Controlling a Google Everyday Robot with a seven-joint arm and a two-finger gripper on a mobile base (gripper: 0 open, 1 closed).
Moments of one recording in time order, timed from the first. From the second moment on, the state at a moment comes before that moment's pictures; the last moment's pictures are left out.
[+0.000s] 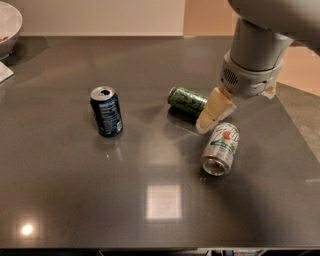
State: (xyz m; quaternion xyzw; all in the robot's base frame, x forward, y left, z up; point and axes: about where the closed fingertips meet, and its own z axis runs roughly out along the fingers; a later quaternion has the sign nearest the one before) arm 0.490 -0.169 0.909 -0.24 0.97 -0.06 0.08
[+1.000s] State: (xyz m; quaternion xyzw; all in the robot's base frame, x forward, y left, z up) arm 0.493 -0.166 0.902 -0.16 0.98 -0.05 0.07
